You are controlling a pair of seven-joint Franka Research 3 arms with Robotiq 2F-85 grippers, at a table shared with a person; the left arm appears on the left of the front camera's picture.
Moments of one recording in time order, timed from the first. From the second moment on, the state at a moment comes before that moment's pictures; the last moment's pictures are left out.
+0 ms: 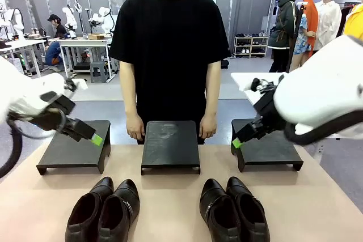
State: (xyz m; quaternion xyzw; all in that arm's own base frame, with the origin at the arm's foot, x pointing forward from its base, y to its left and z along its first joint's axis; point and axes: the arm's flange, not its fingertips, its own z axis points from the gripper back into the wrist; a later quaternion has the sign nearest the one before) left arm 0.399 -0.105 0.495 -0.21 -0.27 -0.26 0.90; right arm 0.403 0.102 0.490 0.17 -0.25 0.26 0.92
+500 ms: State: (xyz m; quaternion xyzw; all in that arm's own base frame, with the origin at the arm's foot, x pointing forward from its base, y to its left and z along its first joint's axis) left arm 0.375 0.048 0.510 -0.43 -0.28 -0.18 0.84; right arm 0.383 -0.051 0.500 0.43 -0.21 0.23 0.85
